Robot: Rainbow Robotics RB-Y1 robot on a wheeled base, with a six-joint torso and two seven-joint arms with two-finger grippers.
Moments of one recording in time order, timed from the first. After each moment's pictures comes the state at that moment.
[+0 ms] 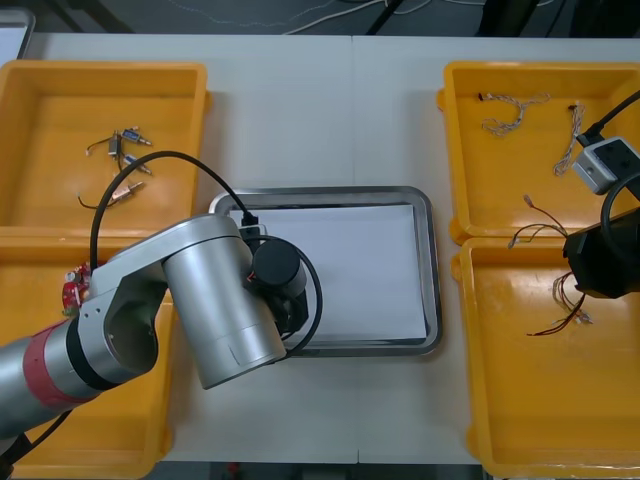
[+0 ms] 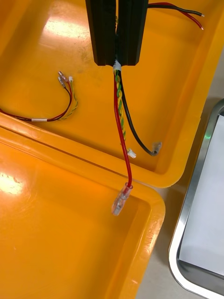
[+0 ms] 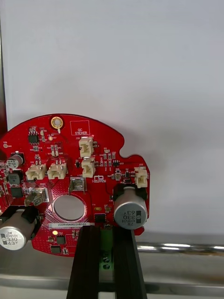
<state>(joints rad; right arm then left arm) -0.23 -0.76 -0.15 -2.46 -0.83 1.92 1.35 -0.57 0.53 -0.85 -2.10 0.36 1.72 -0.25</state>
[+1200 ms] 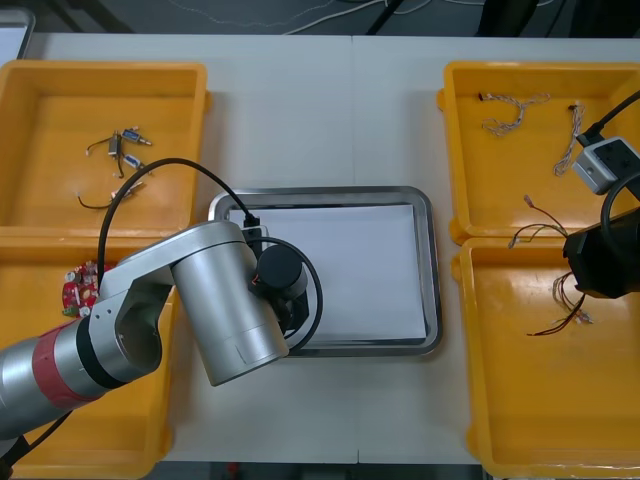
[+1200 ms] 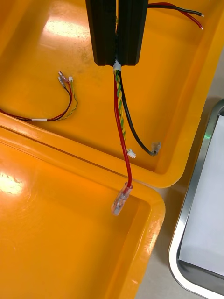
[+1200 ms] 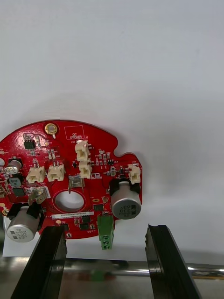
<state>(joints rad) -0.23 -0.76 -0.15 -2.46 -0.83 1.92 1.35 -0.57 0.53 -0.87 -2.05 0.34 1.67 -0.25</state>
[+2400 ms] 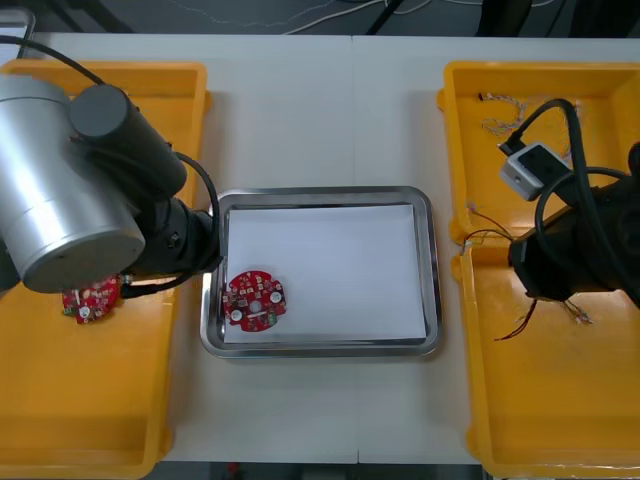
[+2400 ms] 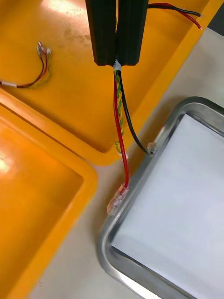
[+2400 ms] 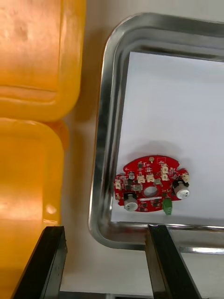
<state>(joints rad) -0.37 -0.76 0.07 -2.46 -0.83 1.92 1.35 -0.60 0.74 -0.45 -2.28 0.71 1.91 -0.44</state>
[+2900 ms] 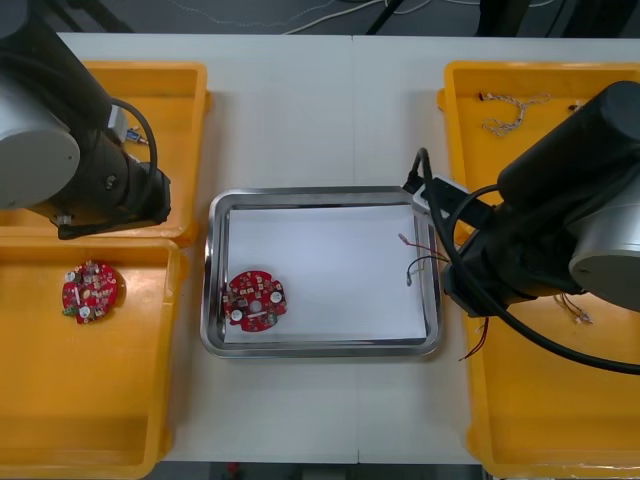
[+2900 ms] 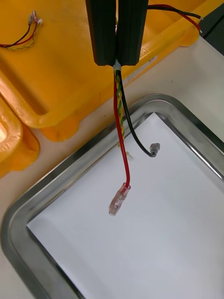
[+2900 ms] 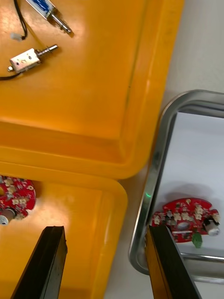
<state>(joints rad) -0.60 -0.76 0.43 -2.37 -0.82 1.92 1.35 -0.60 0.79 -0.25 -2.14 0.75 1.91 -0.62</state>
